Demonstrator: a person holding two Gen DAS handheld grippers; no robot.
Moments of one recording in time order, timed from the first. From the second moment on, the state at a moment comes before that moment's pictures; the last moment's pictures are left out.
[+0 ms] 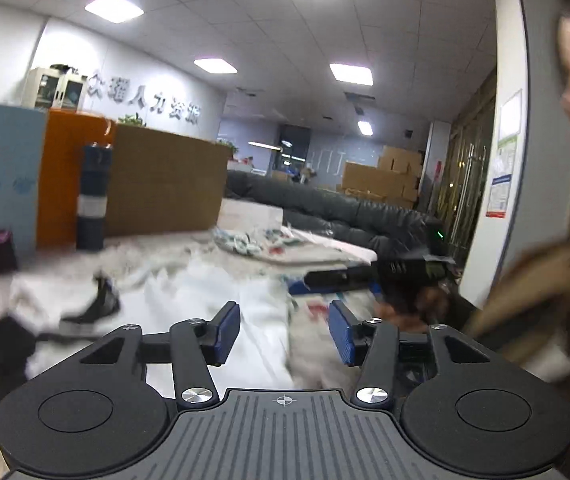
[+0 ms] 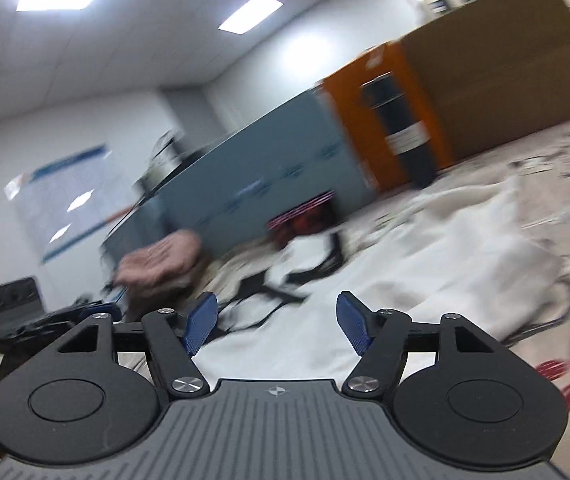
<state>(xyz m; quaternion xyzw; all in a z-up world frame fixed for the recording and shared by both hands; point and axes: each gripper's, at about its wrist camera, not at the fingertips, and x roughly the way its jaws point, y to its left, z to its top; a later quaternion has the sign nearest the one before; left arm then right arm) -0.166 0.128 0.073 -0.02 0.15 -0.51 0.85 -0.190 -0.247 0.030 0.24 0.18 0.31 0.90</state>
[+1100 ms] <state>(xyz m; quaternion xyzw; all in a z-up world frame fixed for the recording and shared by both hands) -0.104 -0.037 0.037 0.07 0.24 -0.62 0.74 -0.103 -0.362 0.045 0.25 0.16 0.11 0.95</state>
